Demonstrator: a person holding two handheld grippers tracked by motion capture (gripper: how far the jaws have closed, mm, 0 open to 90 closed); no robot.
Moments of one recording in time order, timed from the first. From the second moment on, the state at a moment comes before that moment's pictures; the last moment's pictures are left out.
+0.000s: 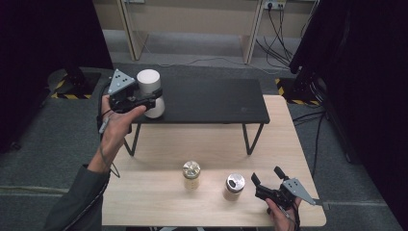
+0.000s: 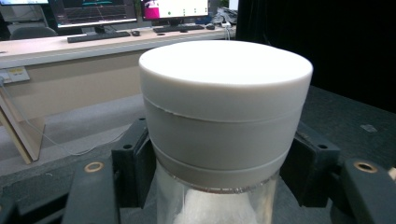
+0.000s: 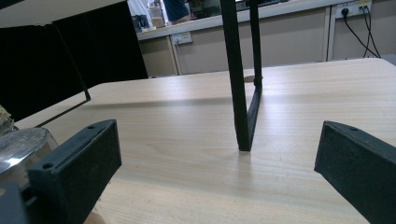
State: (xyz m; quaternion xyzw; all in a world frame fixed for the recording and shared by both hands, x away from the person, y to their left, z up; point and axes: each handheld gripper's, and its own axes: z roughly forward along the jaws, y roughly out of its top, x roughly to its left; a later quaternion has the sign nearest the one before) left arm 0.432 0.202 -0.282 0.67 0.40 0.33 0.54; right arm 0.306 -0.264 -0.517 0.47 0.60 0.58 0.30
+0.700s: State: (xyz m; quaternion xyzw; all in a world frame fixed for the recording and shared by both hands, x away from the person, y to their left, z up) left arm 0.460 0.208 -0.291 0.64 0.43 0.35 0.53; right arm 0.305 -0.264 -0.516 0.47 0.60 0.58 0.30
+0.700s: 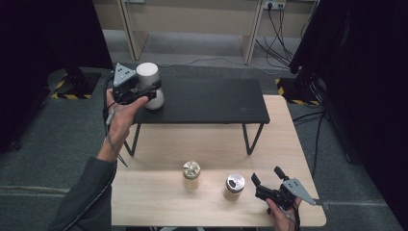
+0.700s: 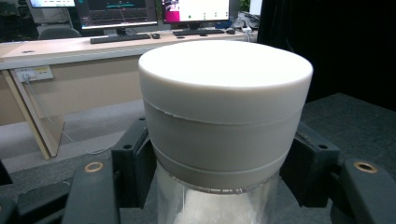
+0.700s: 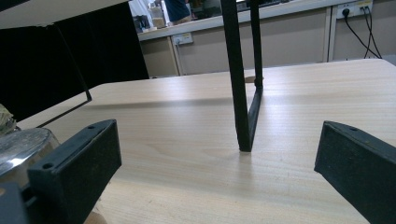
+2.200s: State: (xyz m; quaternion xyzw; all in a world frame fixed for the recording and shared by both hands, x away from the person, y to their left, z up) left arm 0.434 0.208 -0.297 0.62 0.45 0.36 0.54; right arm 0.305 -0.264 -0.517 0.47 0.60 0.58 0.30
